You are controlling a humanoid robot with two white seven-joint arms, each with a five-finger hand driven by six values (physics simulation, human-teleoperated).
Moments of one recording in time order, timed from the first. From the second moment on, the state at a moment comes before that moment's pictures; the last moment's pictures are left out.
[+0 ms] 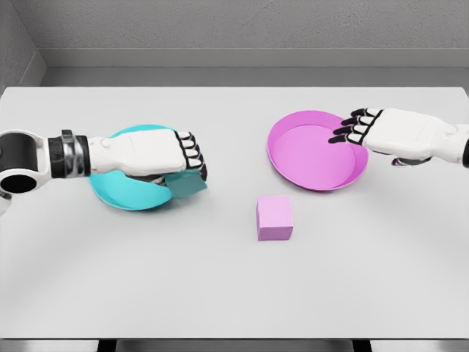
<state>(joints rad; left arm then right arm) -0.73 0.78 -0.79 -1.61 -0.43 -0.61 -0.43 -0.51 -0.88 0.38 -1.67 0.56 -0.61 0.61</state>
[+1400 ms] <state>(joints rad) -0.72 0.88 -0.69 -1.23 -0.34 -0.61 -0.43 -0.66 -0.73 0.80 -1.76 0.63 -0.61 0.61</state>
